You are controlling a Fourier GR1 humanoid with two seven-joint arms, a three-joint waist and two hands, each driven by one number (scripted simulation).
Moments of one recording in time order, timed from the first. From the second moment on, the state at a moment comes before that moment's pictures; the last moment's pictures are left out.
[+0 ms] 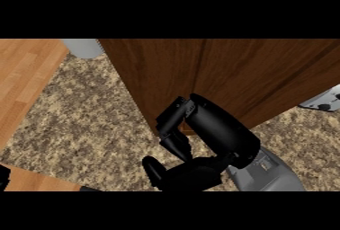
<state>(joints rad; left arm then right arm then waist) 0.37 1.02 -0.26 -1.85 0.95 -0.03 -0.76 -0.55 -0.01 0.37 -1.86 -0.02 0.24 0.42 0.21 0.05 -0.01</state>
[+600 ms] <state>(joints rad) 0.31 1.01 -0.27 -1.84 0.95 -0.04 -0.74 -0.92 0.00 0.24 -1.47 -0.03 0.09 0.43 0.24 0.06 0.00</state>
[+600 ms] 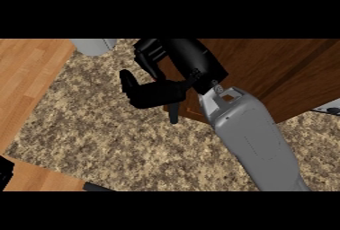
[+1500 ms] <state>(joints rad) 0.30 0.98 -0.27 -1.80 0.96 -0.03 -0.73 -0.97 0.00 0.24 -1.32 -0.19 0.12 0.37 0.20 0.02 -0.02</state>
